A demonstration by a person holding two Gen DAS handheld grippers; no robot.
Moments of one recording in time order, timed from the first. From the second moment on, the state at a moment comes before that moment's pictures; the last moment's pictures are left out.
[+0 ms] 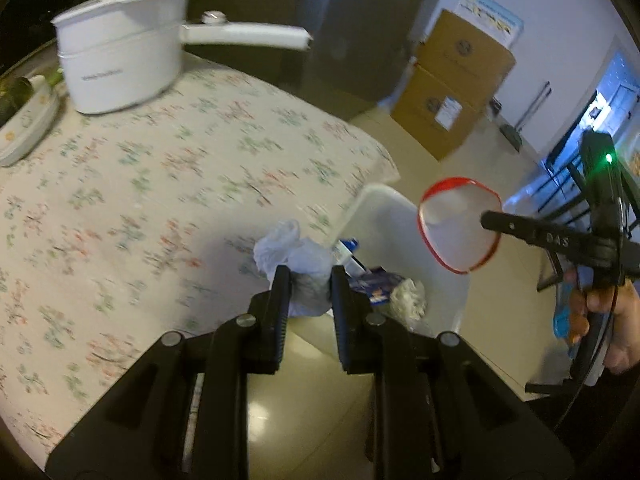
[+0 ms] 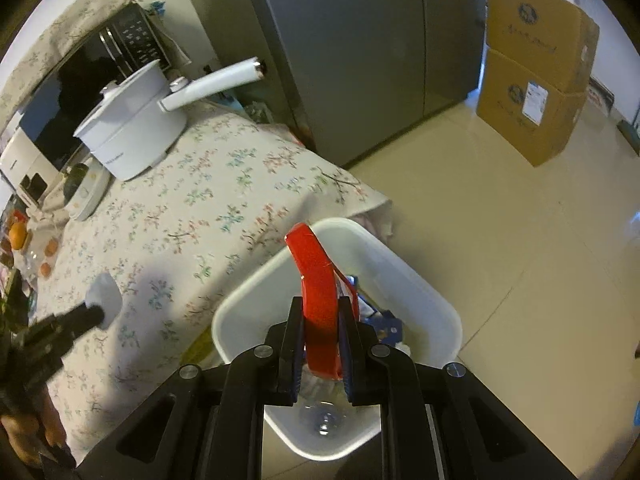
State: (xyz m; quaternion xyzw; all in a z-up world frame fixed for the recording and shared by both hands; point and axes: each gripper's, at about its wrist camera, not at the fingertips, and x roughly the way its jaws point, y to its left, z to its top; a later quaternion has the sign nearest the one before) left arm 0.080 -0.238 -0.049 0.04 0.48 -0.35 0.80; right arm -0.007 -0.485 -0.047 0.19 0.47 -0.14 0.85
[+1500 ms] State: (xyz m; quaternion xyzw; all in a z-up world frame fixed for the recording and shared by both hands) left arm -0.014 -0.163 0.017 0.08 0.39 -0.17 0.90; right arm -0.070 -0.368 0.013 0.05 0.38 -0.10 0.92
